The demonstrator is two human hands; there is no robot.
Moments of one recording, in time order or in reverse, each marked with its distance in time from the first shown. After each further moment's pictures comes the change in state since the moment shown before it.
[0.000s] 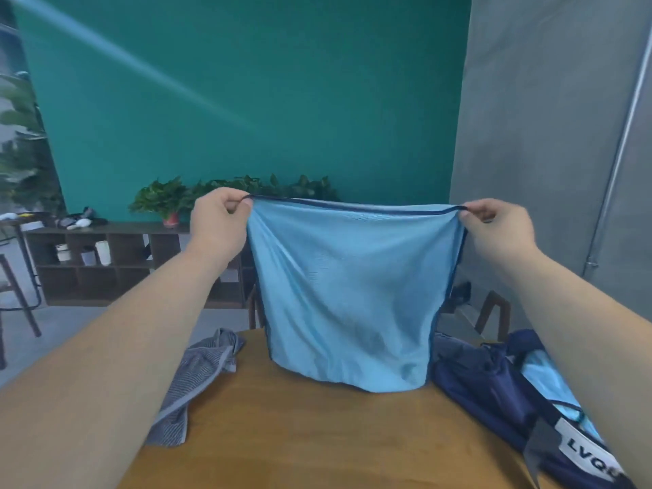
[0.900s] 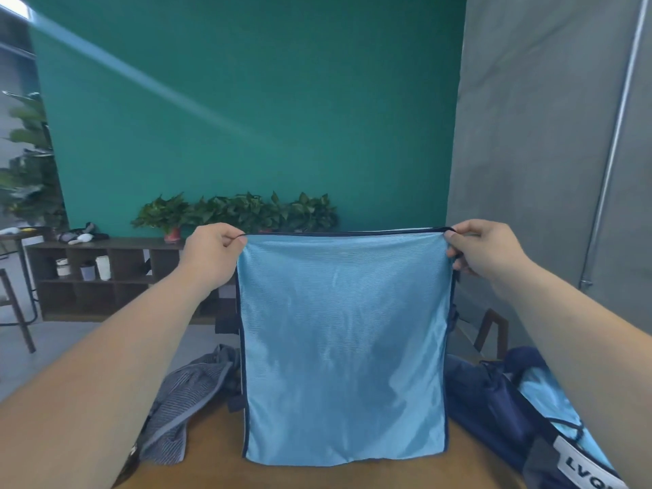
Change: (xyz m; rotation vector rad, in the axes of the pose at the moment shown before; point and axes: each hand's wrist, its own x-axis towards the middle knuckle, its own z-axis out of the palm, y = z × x) left_hand 0.000 -0.021 -0.026 0.233 -0.153 -0.075; right_hand -0.007 -0.022 -0.005 0.060 -0.219 0.204
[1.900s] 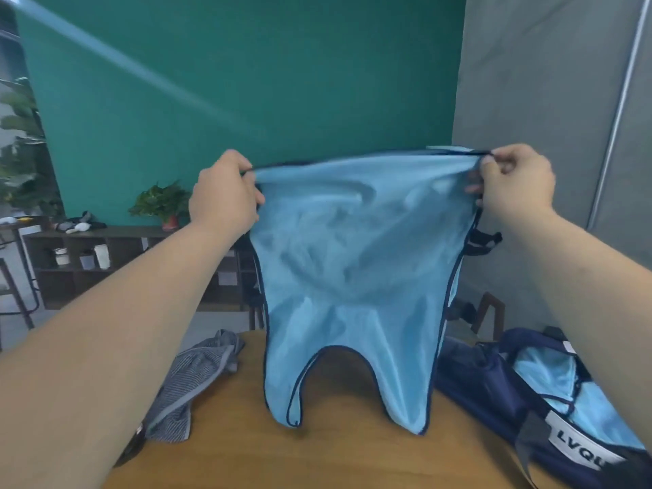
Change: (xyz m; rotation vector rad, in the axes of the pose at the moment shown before) left_hand 0.005 0.071 -0.002 0.059 0.158 0.160; right_hand 0.011 -0.048 -0.022 0.080 0.284 -0.197
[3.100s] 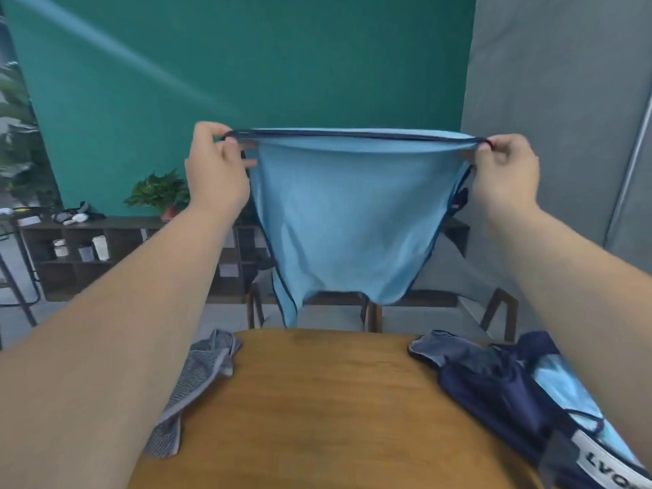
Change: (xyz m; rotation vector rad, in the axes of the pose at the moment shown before) left_hand 0.054 -0.028 0.052 -0.468 0.134 -0.005; right_hand 0.033 0.037 0.061 0.072 0.103 -0.078
